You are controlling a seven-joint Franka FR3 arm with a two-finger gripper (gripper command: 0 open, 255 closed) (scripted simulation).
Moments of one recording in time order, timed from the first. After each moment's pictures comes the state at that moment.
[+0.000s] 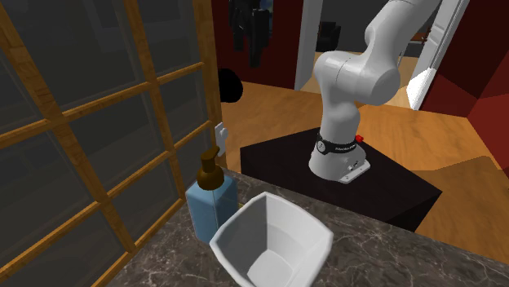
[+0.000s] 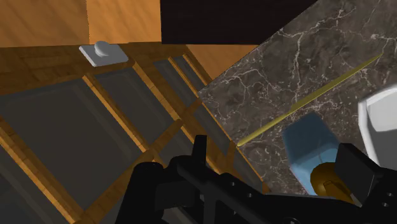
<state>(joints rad) 0.01 -0.76 0.04 -2.41 -0.12 1.62 0.08</state>
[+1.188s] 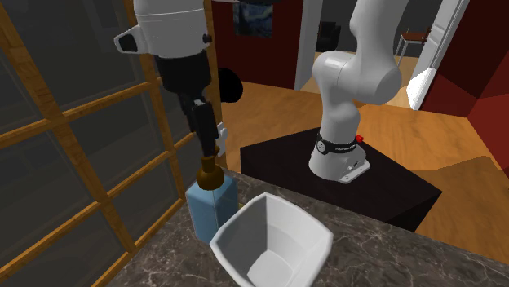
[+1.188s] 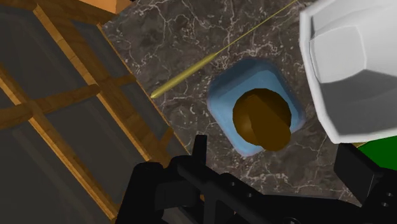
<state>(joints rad) 0.09 -0.24 0.08 -2.28 0.03 1.98 0.10</state>
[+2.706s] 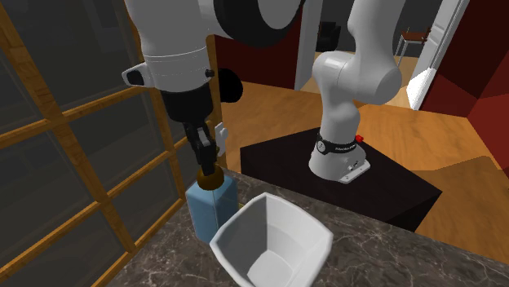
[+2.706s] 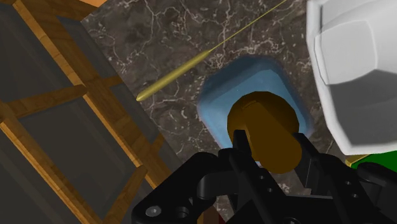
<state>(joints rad) 0.10 -0.18 0.08 -2.34 0.04 2.09 0.10</state>
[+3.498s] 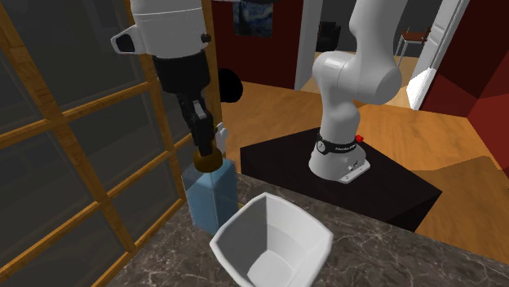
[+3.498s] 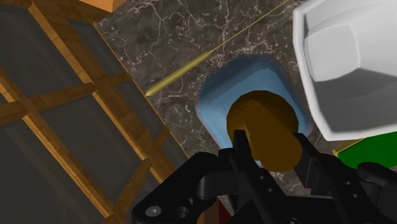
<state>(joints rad) 0.10 -0.23 0.08 -2.27 0.04 1.97 0.10</state>
